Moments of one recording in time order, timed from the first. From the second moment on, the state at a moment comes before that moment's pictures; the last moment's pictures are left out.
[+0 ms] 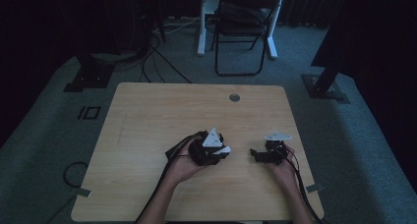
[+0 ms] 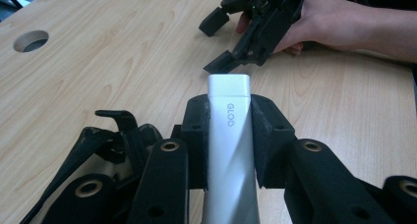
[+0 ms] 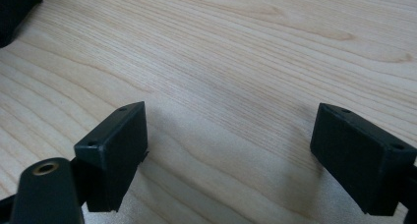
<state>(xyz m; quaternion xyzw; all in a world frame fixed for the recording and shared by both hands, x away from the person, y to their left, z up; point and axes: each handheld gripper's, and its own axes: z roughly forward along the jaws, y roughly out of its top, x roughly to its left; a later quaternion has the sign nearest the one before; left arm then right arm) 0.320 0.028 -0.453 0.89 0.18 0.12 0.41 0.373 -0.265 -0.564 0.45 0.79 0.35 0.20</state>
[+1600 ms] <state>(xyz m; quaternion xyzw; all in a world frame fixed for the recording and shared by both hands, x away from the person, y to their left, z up) 0.336 0.066 -0.453 0.88 0.23 0.14 0.40 0.373 -0.265 -0.564 0.46 0.79 0.35 0.20</state>
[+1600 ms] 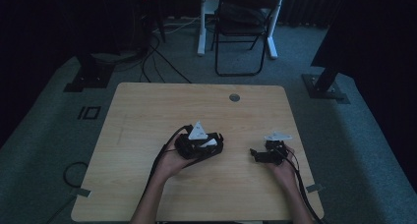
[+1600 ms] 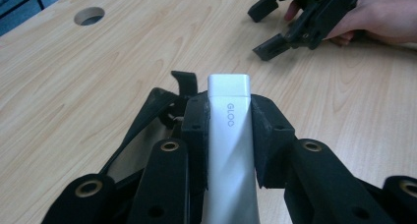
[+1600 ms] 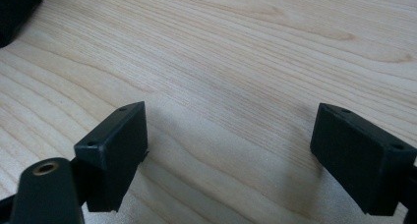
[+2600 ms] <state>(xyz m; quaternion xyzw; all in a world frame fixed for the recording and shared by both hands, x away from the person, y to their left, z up) 0.352 0.087 -0.464 0.87 0.24 0.15 0.40 0.373 -0.265 -0.564 0.46 0.79 0.35 0.20</state>
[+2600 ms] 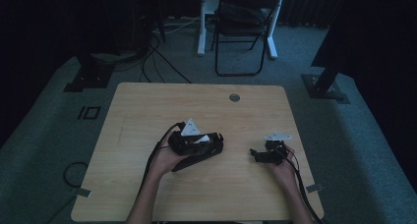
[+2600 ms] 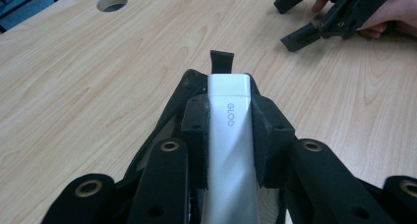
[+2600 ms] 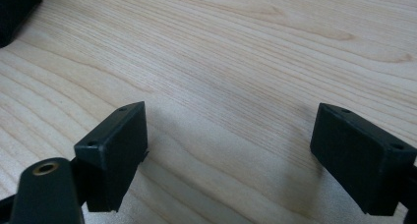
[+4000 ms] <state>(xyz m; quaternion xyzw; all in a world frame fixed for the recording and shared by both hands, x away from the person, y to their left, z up) 0.364 0.089 -0.491 0.89 0.26 0.15 0.35 0.373 -0.265 -0.564 0.46 0.79 0.35 0.20</state>
